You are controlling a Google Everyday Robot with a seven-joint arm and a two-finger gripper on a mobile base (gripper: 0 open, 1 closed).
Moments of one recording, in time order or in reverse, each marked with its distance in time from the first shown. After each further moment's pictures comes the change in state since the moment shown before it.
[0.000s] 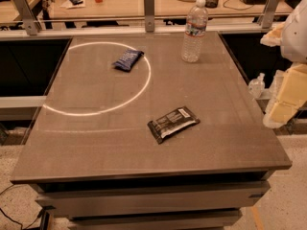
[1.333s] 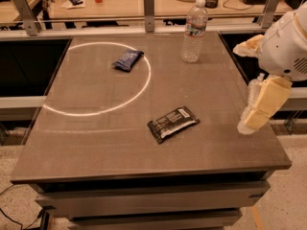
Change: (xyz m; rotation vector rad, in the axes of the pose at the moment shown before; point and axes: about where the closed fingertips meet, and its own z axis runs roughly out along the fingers) arm -0.039 0.013 0.029 -0.063 -0.235 -0.056
